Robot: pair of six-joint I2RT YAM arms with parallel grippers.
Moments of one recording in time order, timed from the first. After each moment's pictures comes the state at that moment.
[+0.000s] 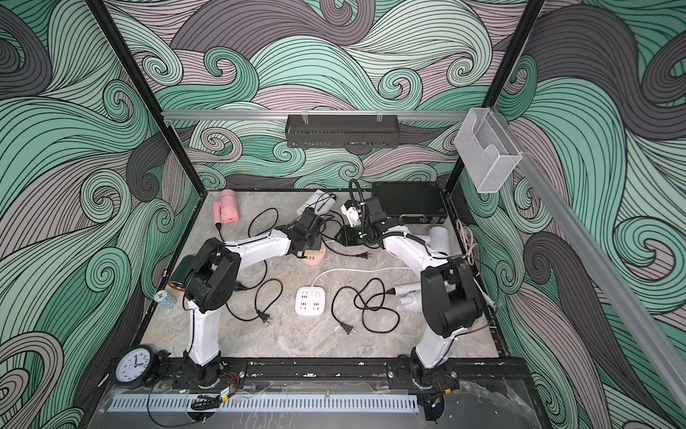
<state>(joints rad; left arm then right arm) -0.63 2.05 1.45 -0.40 -0.29 -0.45 0.39 1.71 1.26 -0.43 -0.50 0.20</state>
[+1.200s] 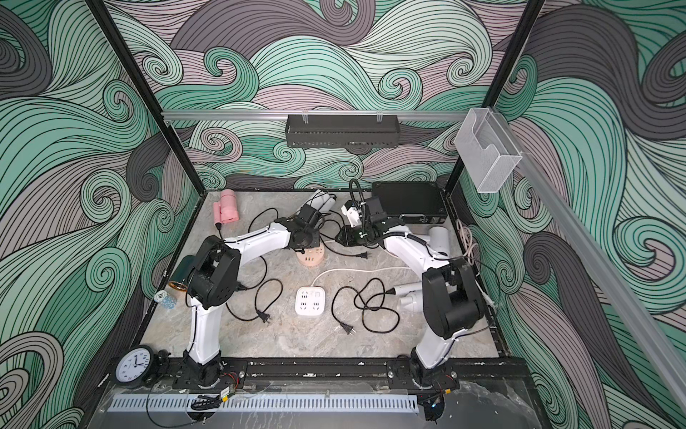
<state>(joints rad) -0.59 2.07 1.55 -0.58 -0.20 -0.57 0.39 1.70 1.27 -0.47 -0.50 0.20</state>
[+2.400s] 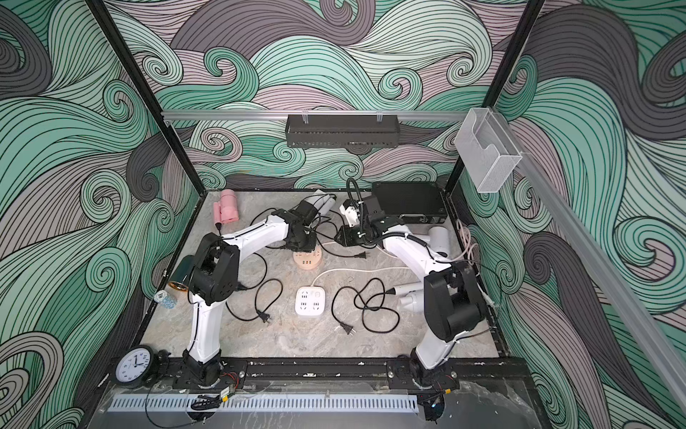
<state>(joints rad) -0.56 2.11 1.67 -0.82 -0.05 -0.43 0.42 1.68 1.29 -0.51 -0.45 0.19</state>
